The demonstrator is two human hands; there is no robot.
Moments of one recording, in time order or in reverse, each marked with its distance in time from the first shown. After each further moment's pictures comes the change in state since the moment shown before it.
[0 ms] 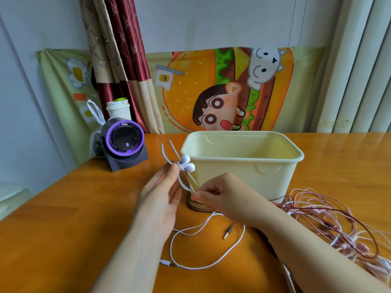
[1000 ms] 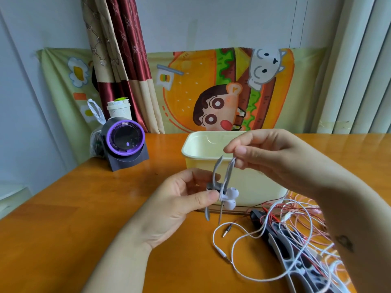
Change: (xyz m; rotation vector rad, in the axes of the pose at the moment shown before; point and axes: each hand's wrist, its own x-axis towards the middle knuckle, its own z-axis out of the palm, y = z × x) left_hand -0.018 0.017 0.000 0.345 -0.636 0.012; right_hand -0.025 -0.024 -0.080 0.563 -0.020 -0.232
